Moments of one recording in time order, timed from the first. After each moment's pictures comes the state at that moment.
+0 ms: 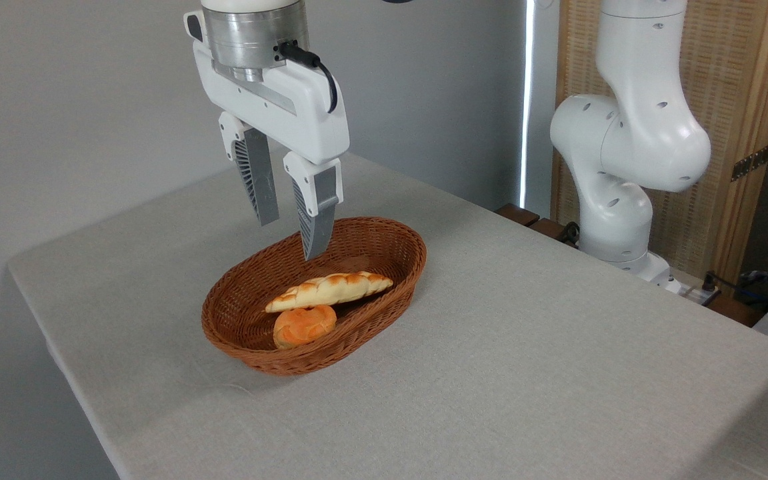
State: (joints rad) arm -0.06 -0.03 0.02 -1.66 -0.12 1.67 0.70
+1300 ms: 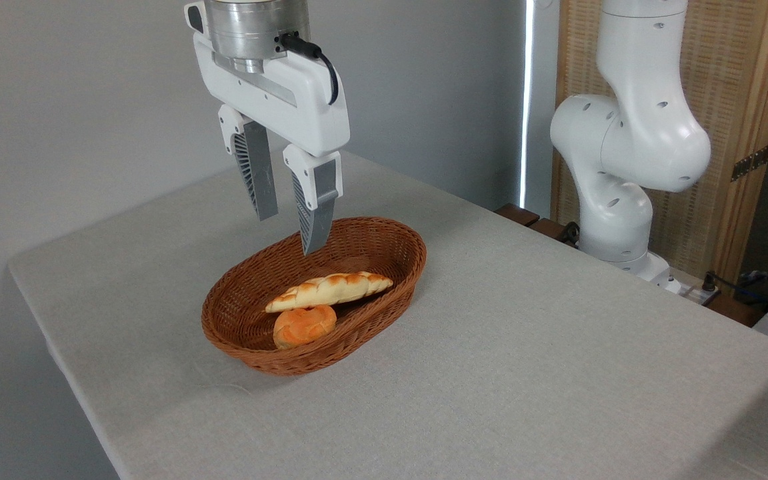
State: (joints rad) arm -0.06 -0.04 0.02 -1.66 -0.12 1.67 0.70
